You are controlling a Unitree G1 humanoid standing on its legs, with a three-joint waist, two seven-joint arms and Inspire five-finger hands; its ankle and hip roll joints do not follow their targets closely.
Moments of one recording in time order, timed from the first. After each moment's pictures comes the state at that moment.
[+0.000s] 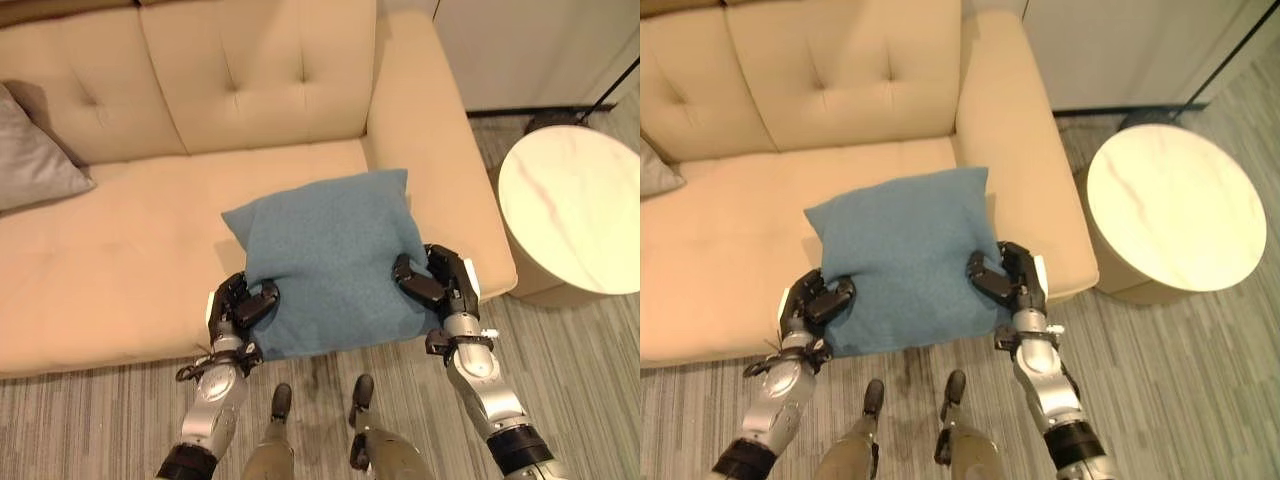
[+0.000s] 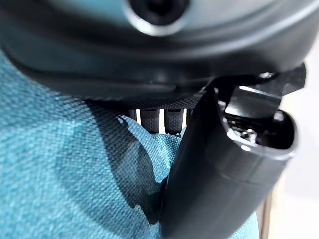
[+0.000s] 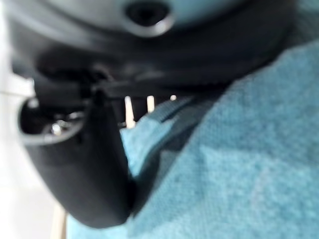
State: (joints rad) left arm -0.02 0.24 -0.20 0.25 -0.56 -0.22 0.27; right arm -0.14 -0.36 0.18 0.22 0.27 -0.18 -0.24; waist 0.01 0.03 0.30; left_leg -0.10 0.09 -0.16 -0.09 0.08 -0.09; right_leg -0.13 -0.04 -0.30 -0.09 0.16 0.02
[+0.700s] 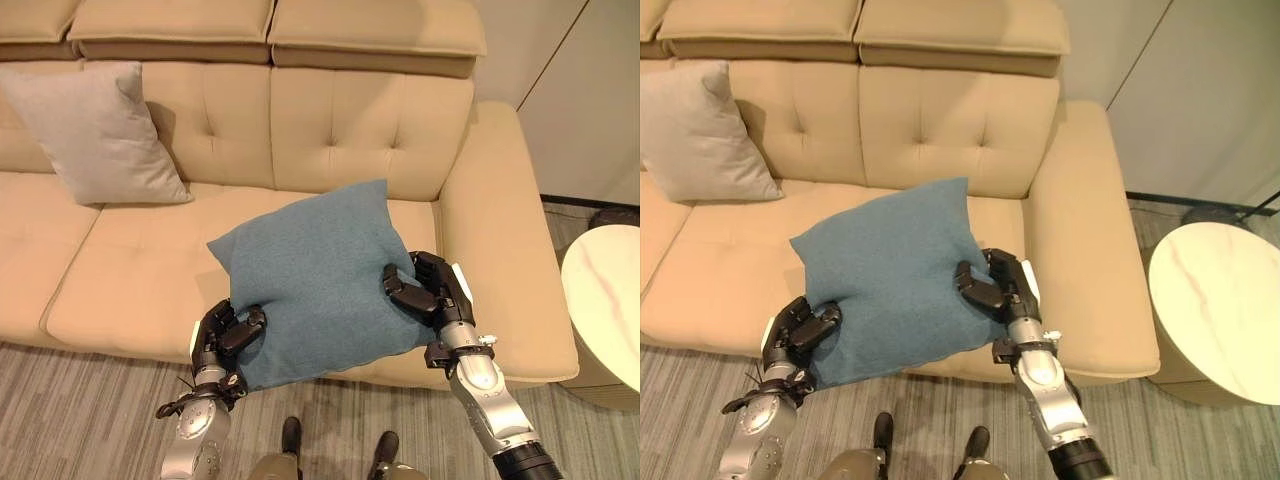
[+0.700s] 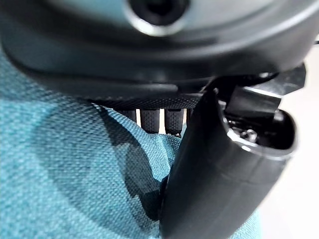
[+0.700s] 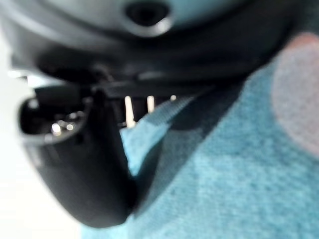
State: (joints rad) left arm 0.10 0.29 -0.15 0.19 -0.59 -0.22 0.20; right arm -0.11 -0.34 0.19 0.13 0.25 -0.16 -0.15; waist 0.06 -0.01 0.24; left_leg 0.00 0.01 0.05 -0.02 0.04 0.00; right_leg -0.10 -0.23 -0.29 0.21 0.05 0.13
